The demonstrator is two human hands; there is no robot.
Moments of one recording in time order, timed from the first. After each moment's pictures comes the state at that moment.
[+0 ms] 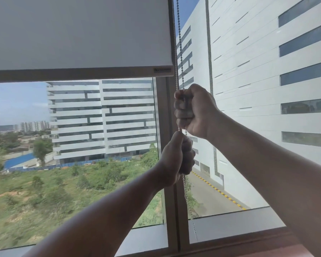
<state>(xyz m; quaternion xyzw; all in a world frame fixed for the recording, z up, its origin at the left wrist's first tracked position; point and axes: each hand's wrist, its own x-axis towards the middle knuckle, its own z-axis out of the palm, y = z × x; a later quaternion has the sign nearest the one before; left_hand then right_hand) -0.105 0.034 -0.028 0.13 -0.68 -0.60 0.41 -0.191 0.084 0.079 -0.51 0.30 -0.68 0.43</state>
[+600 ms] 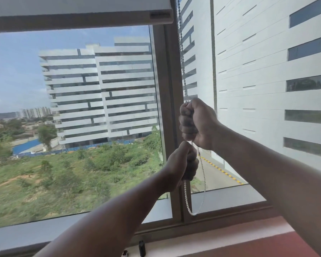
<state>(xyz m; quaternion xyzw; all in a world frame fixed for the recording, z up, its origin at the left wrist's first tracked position) -0.097 0.031 -0.098 0.22 -0.68 -0.62 0.32 -0.193 0.067 -0.006 -0.50 0.38 -0.66 0.41</state>
